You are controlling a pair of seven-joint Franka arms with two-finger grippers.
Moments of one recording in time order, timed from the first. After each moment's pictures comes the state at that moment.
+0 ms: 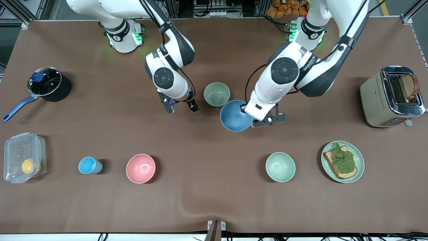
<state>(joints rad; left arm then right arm) -0.05 0.42 -0.64 -1.68 0.14 1.99 -0.92 0.70 0.40 -0.02 -1.98 0.39 2.27 1.59</state>
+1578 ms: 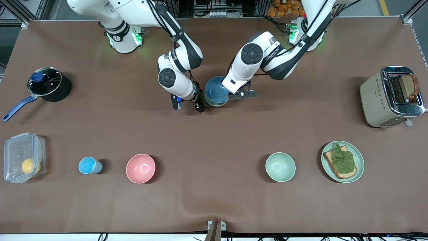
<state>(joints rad) -0.14 0.38 -0.71 -2.07 0.03 2.31 -0.94 0.78 0.49 0.00 -2.06 0.64 2.55 1.60</state>
